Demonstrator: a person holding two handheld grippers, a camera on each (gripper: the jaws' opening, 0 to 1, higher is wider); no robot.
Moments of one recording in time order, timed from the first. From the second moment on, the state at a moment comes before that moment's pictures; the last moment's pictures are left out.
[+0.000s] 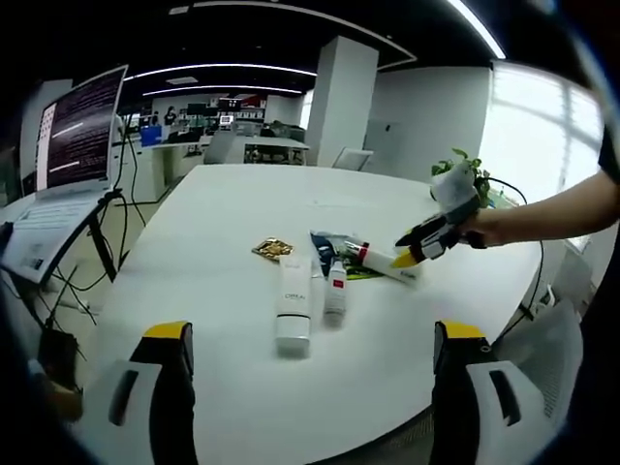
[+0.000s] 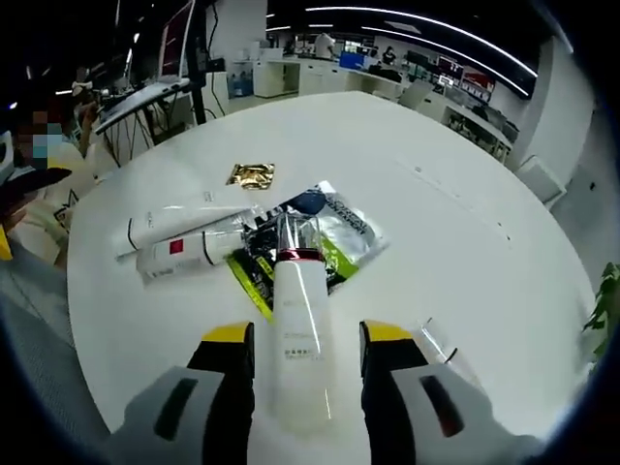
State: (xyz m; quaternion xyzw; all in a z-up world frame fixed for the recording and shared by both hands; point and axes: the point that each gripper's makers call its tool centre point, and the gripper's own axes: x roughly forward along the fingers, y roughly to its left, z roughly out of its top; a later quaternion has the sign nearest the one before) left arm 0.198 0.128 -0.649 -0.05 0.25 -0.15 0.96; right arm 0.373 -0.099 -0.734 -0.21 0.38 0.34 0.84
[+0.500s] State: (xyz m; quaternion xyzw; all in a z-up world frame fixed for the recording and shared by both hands) left arm 0.198 0.133 -0.649 -0.06 0.25 -0.14 0.96; right arm 0.383 -0.088 -0.755 -0.23 0.41 0.34 0.81
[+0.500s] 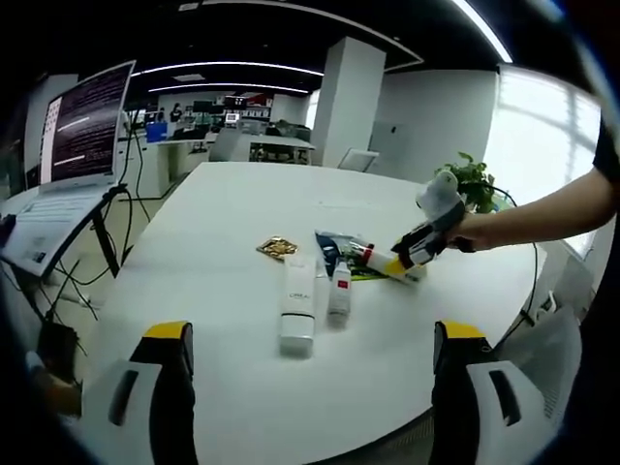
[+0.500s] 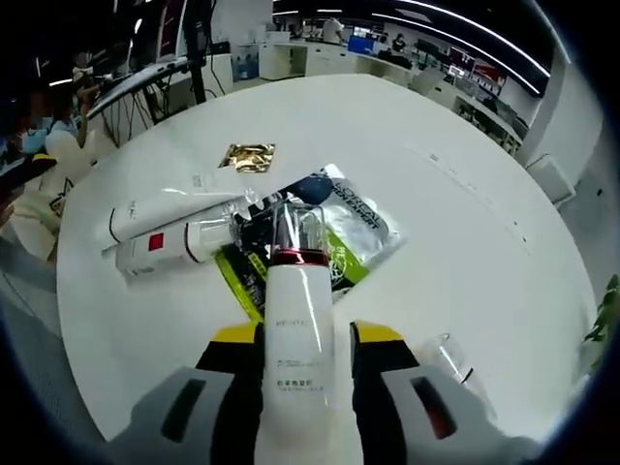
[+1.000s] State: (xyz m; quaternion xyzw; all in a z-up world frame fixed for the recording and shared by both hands) left arm 0.198 0.135 -0.651 -0.06 0.26 -0.13 0.95; right arm 0.378 -0.085 -0.765 -0.27 0.45 0.35 0.78
